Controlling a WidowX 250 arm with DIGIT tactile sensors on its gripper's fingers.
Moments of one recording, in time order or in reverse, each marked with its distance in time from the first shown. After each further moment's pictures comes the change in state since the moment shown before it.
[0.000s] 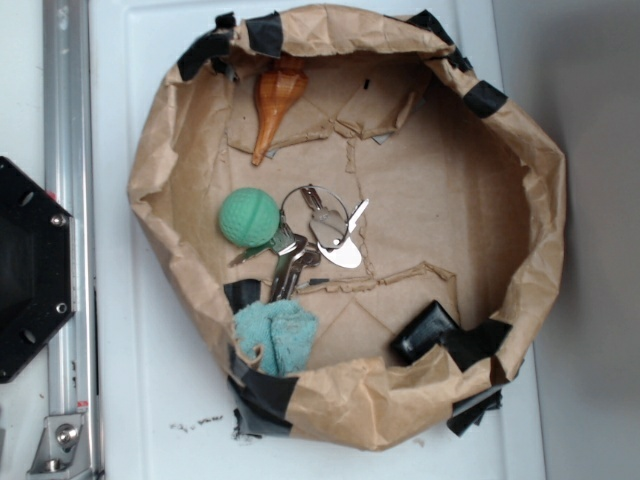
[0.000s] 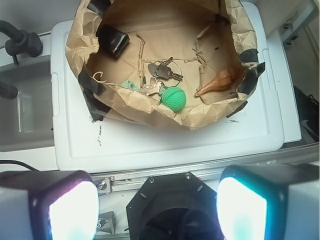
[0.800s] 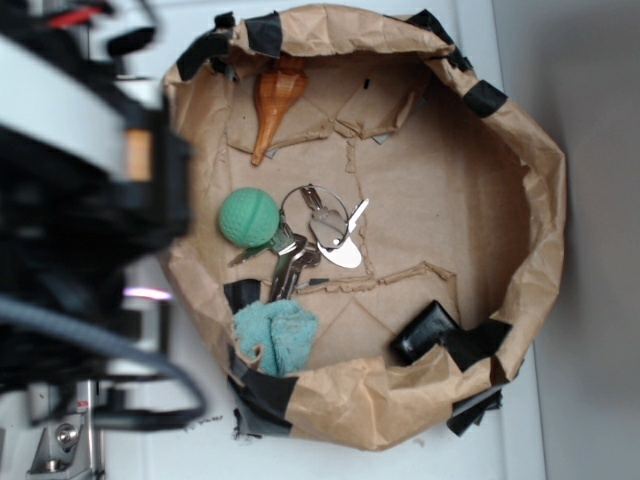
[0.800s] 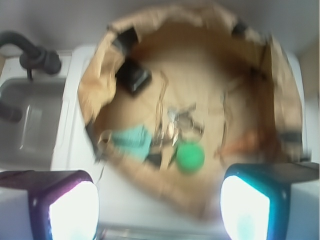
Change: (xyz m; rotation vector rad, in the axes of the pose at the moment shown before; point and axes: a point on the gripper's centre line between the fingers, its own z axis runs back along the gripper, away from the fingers) arm 0.074 -0.005 -0.042 -0.038 -0.117 -0.201
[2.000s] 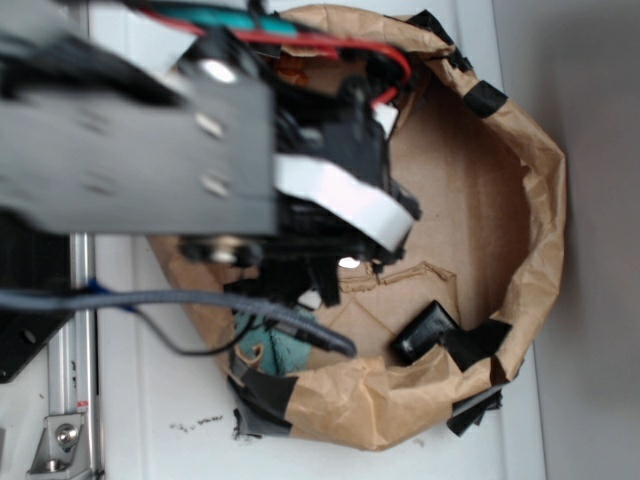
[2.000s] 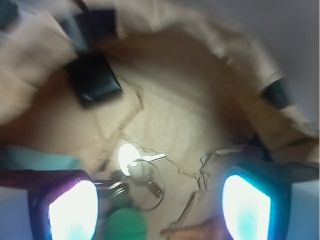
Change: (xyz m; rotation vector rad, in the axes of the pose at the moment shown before) arm 0.040 0.031 -0.102 0.175 0.014 -0.398
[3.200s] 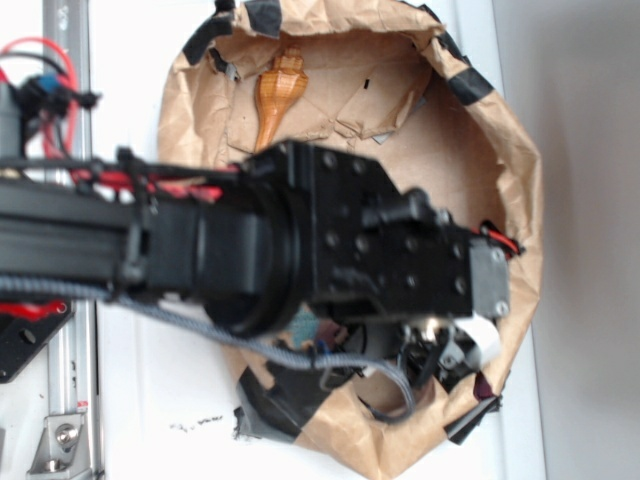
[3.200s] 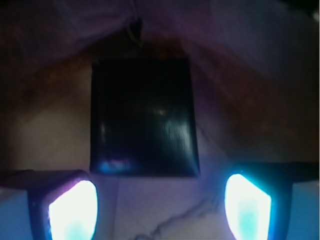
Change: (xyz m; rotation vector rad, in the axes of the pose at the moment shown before) arm 0.056 -0.054 -0.074 -0.224 -0.050 -0.421
